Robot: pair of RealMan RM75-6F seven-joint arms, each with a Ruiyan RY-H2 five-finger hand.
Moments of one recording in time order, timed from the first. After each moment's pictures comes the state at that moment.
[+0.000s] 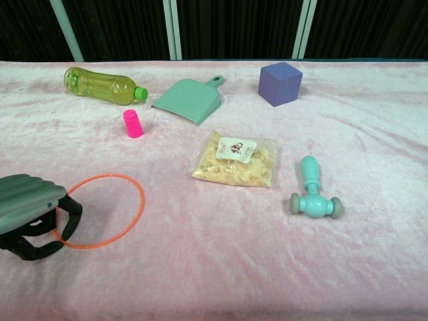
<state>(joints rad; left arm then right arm) -0.43 -1.50 0.08 -1.69 1.19 1.06 0.68 0.08 -1.10 0.09 -1.73 -1.27 1.39 -0.21</state>
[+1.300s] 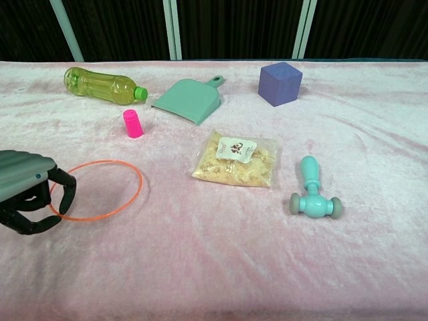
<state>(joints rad) -0.42 -1.45 0.05 -1.72 1.24 1.13 0.57 0.08 -1.10 0.09 -1.73 -1.27 1.39 -0.21</state>
